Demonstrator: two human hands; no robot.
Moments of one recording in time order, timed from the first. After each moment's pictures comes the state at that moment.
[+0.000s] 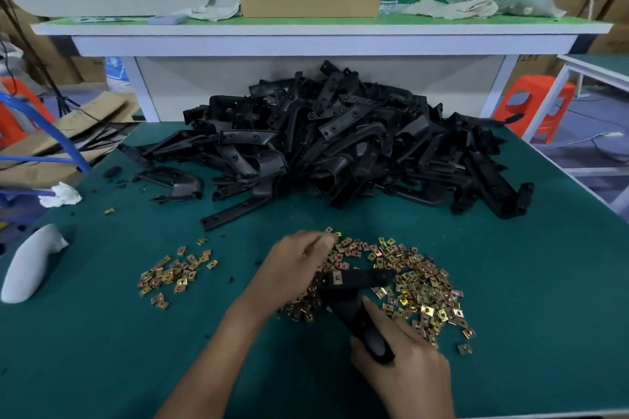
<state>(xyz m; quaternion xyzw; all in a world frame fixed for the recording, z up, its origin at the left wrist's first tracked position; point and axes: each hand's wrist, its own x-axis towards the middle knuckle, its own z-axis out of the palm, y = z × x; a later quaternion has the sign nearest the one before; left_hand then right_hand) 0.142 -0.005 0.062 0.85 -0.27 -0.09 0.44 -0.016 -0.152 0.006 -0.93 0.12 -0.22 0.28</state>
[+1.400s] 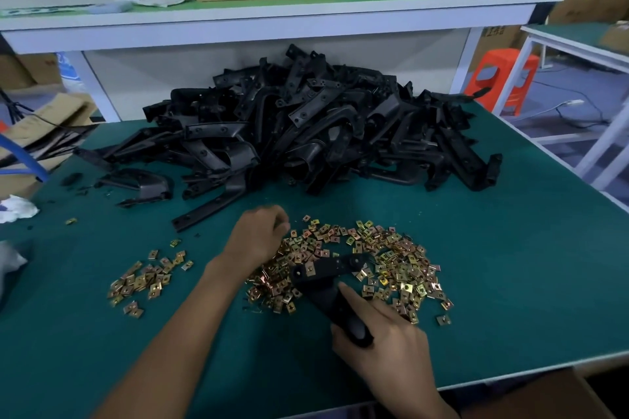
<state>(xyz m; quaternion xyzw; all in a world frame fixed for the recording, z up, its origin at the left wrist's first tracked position) 0.210 -0.016 0.041 0.94 -0.22 -0.04 0.24 -0.019 -0.154 0.011 -0.94 0.11 -0.22 0.25</state>
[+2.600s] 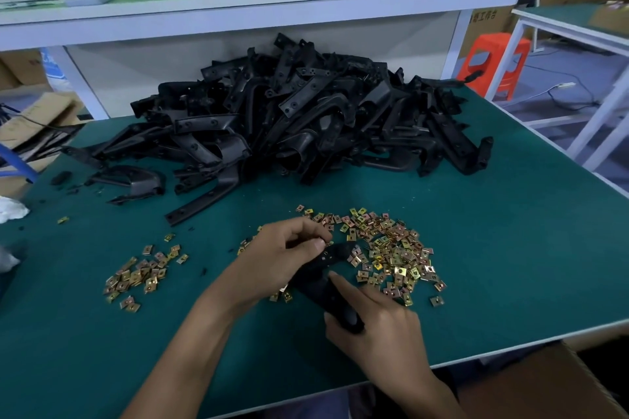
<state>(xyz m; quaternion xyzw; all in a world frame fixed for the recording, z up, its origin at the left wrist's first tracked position) 0.114 -0.014 0.090 0.77 -0.25 -0.24 0.54 -0.021 -0.153 0.013 -0.94 0.08 -0.21 0.24</state>
